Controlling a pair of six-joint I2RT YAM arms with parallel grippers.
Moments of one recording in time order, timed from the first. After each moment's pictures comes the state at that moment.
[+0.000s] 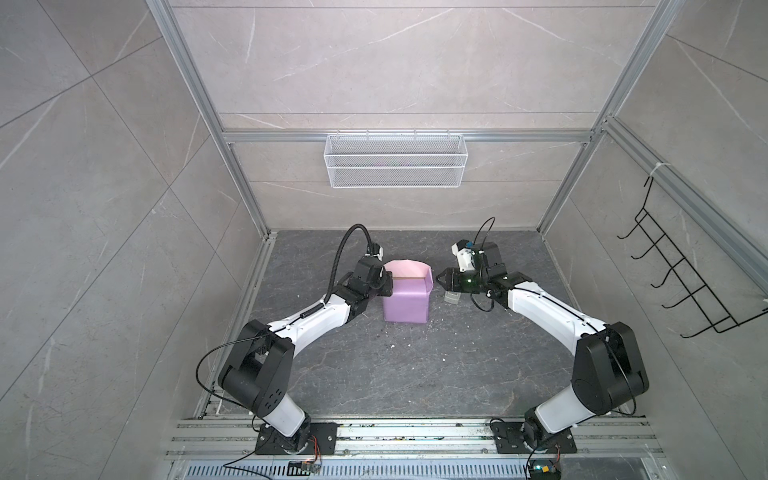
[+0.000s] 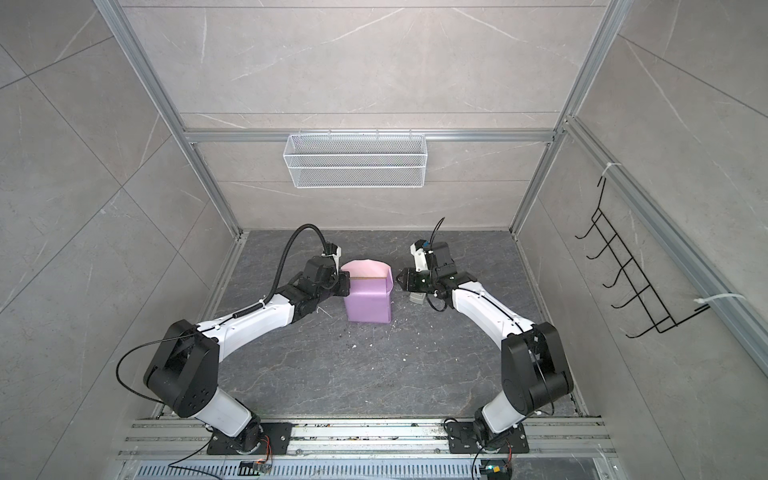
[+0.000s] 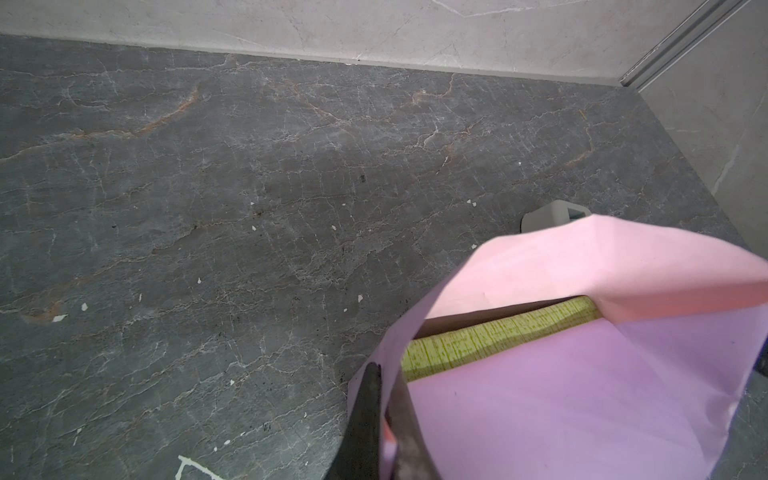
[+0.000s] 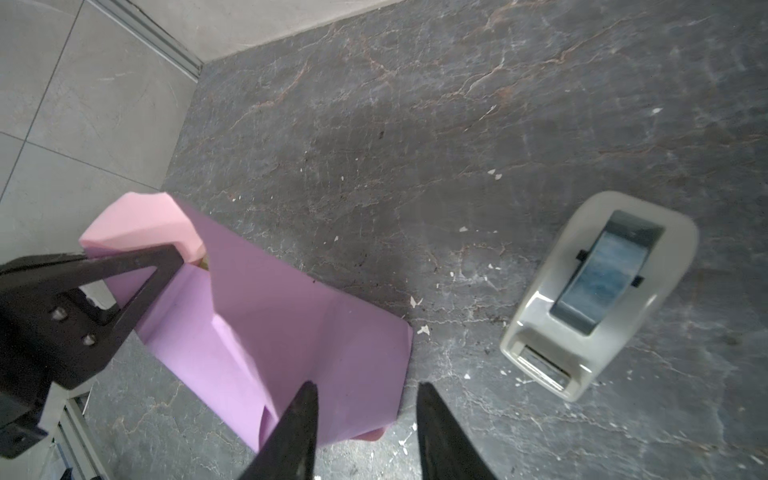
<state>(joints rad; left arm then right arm) -0.59 1.59 1.06 -0.07 -0.12 -0.37 0.38 1.57 1.12 -0.28 -0.32 0.37</state>
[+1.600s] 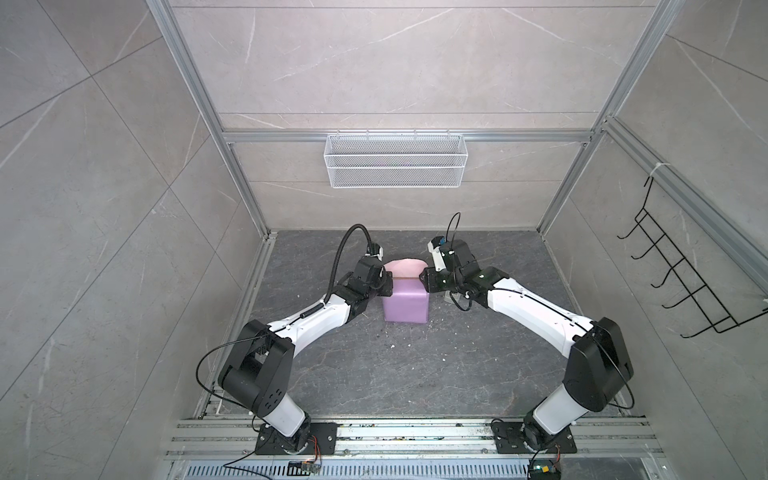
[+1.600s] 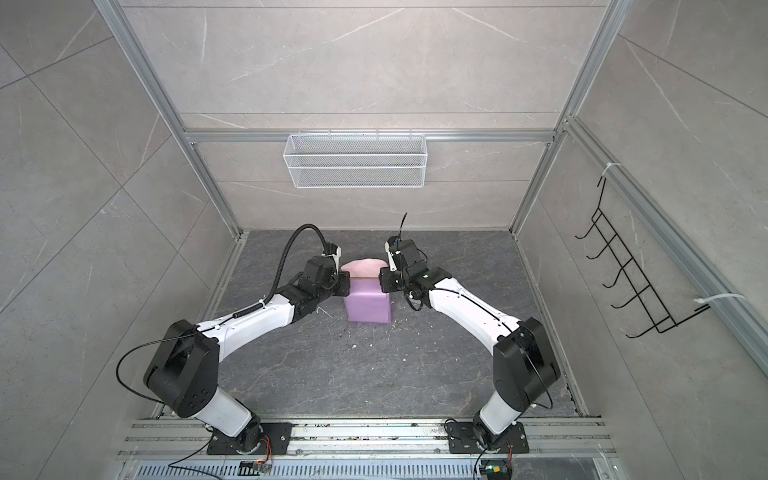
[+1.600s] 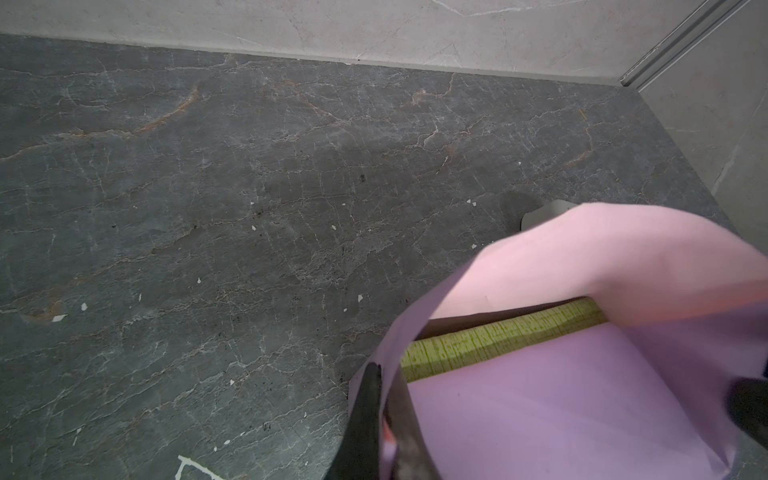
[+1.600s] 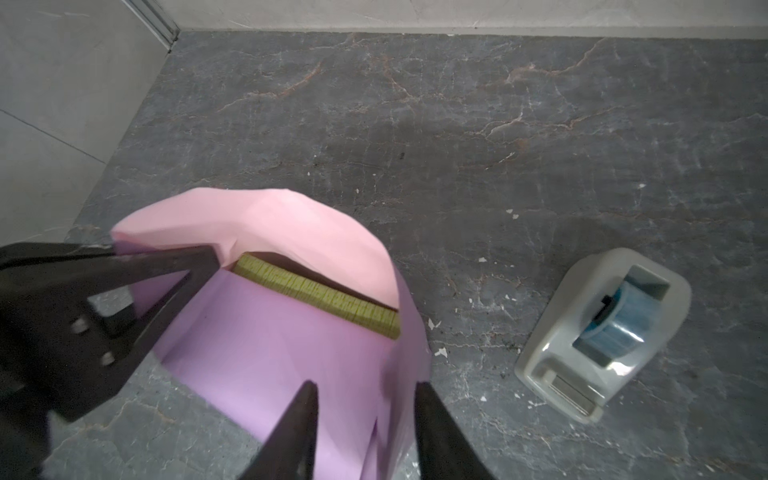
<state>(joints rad) -0.59 1.59 1.06 -0.07 -0.12 -0.37 0.56 1.59 1.29 -0.42 -0.05 0.31</state>
